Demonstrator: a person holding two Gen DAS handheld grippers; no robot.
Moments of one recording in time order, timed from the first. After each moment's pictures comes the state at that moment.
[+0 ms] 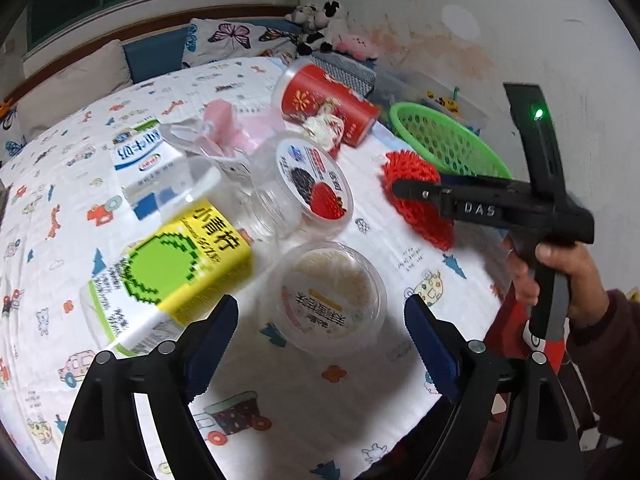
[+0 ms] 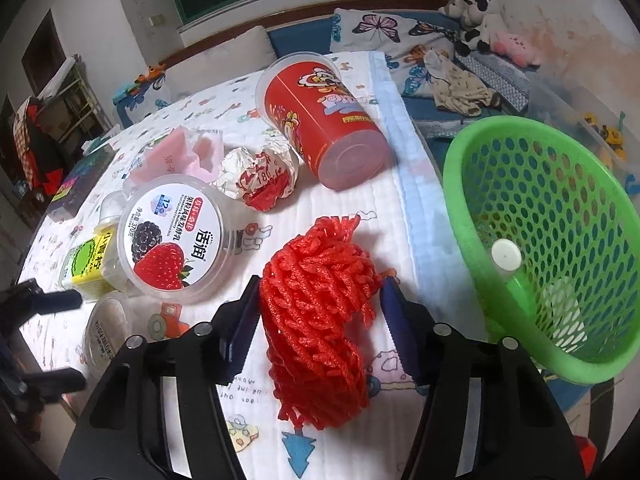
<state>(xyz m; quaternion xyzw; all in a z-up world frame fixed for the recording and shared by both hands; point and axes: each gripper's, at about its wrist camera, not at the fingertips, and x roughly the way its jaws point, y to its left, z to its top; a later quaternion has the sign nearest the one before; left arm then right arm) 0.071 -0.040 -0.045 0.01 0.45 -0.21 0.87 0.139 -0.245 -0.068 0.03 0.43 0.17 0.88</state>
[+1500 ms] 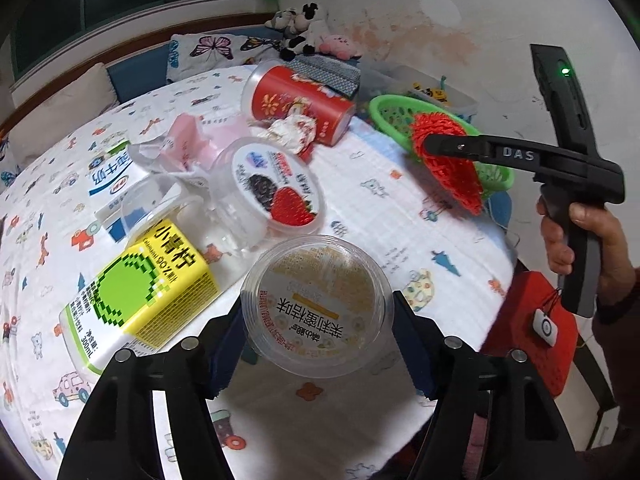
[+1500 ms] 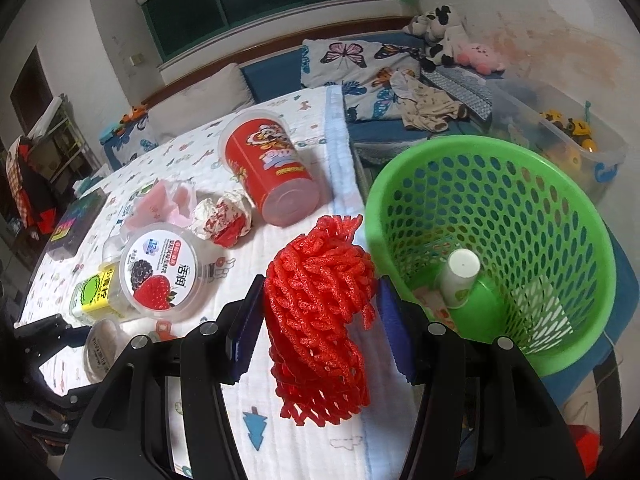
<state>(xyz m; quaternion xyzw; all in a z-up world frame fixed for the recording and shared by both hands) 0.067 -0.071 -0.046 0.05 0.43 -0.22 0.87 0.123 -0.298 -0.037 0.07 0.39 0.13 0.91</state>
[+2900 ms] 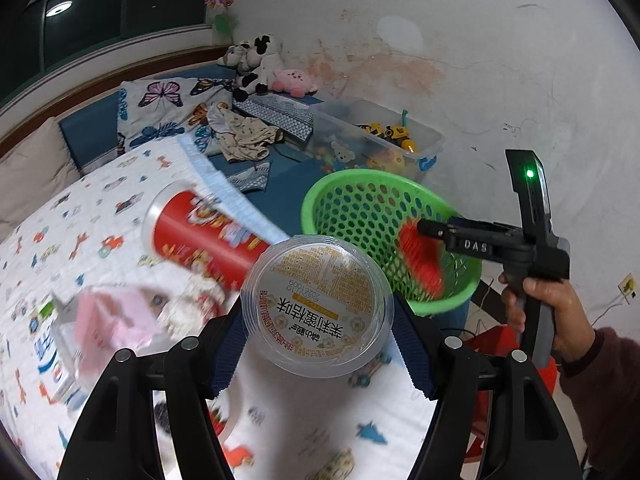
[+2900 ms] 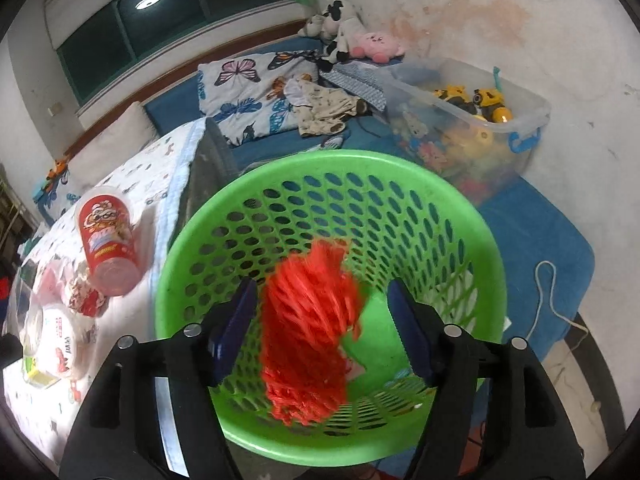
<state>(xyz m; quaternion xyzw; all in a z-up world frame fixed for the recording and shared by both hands) 0.154 -0.178 0.017 0.06 0.39 -0.28 0.88 0.164 -0.438 -0.049 0.12 0.40 -0.01 0.91</state>
